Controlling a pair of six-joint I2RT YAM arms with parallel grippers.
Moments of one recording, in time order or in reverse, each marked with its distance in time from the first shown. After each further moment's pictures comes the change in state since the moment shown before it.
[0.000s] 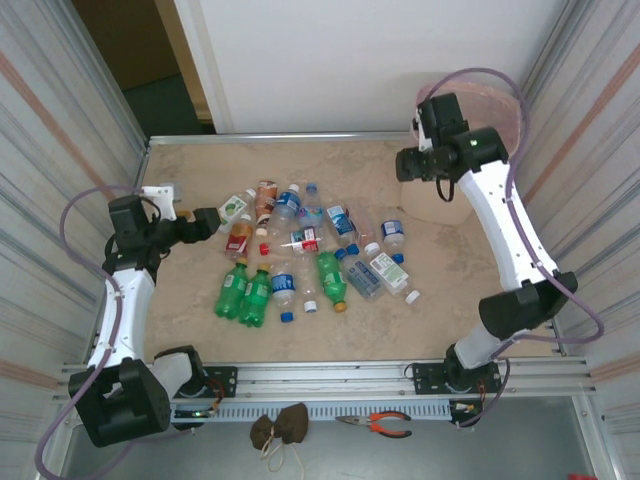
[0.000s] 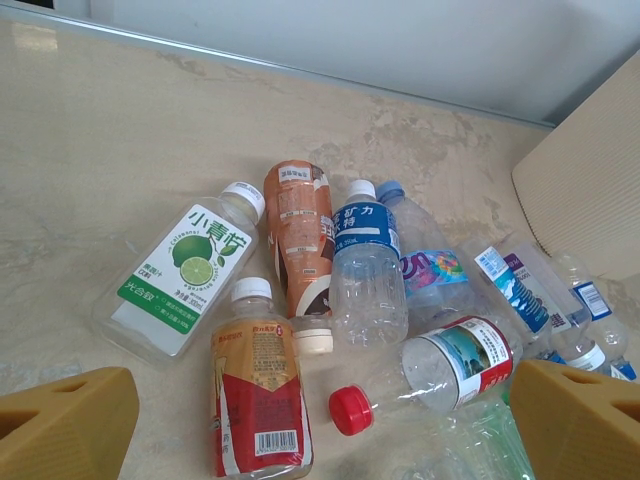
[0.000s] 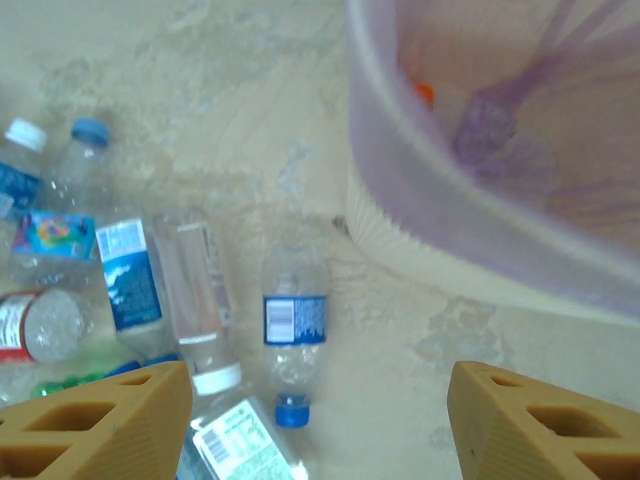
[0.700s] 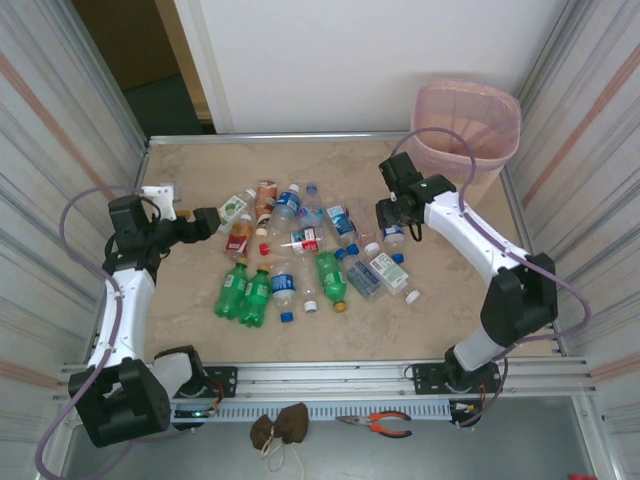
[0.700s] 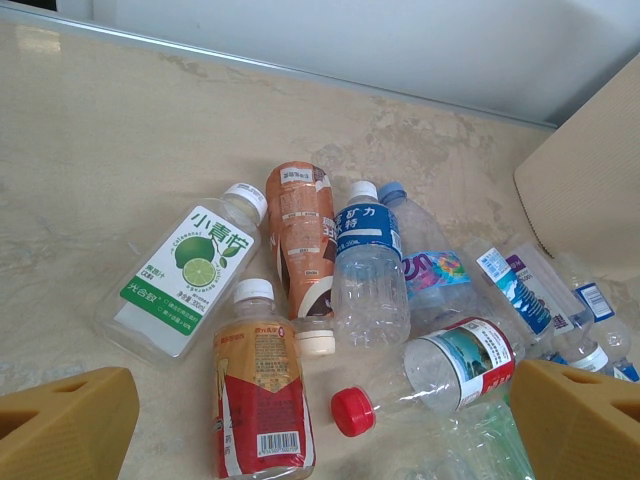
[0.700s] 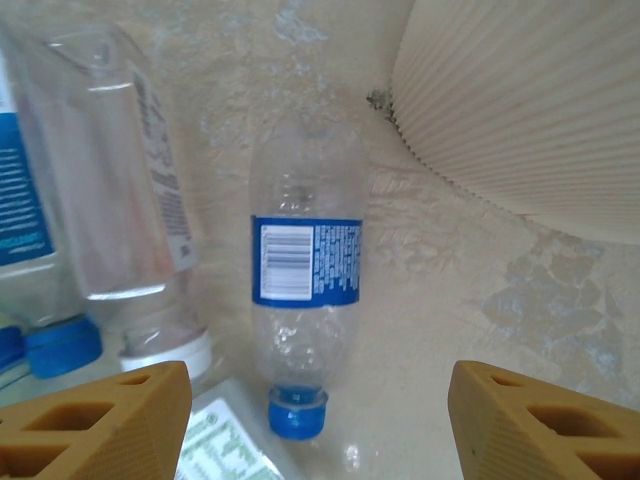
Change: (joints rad) left arm 0.000 0.000 0.000 0.001 -0.004 0.000; right arm 0.109 0.039 -0.502 0.342 0.100 0.048
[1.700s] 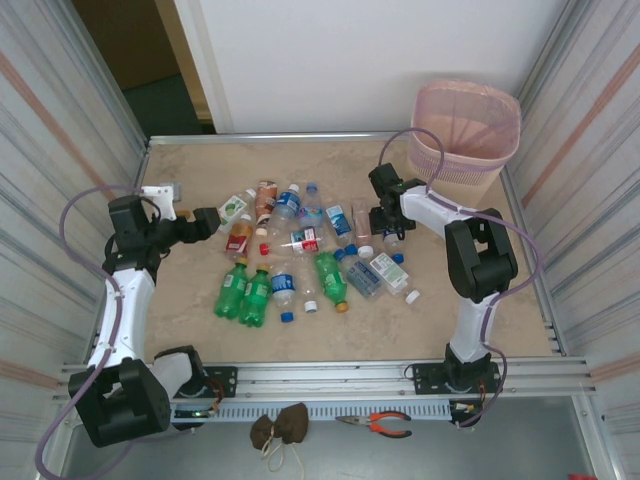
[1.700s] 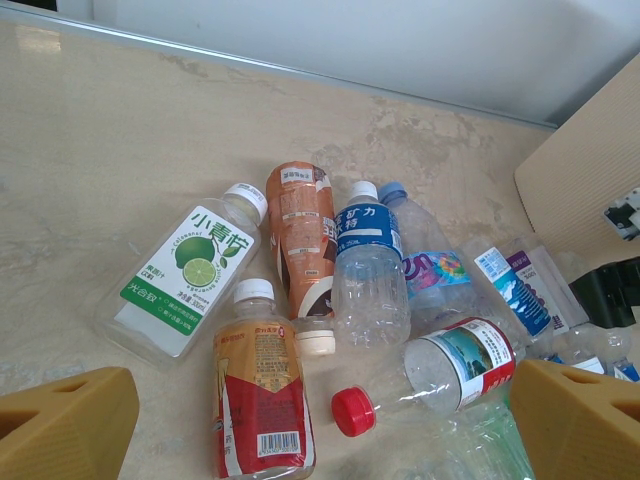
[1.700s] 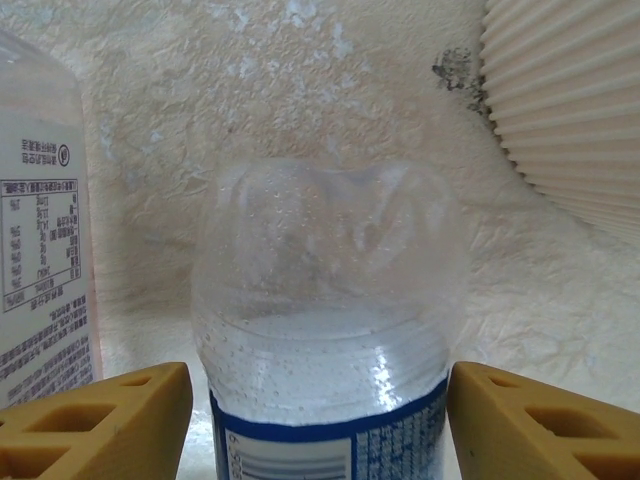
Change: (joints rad) left arm 0.000 0.000 0.000 0.000 -0.001 0.000; right arm -0.055 0.303 0.002 0.175 -0.055 0.025
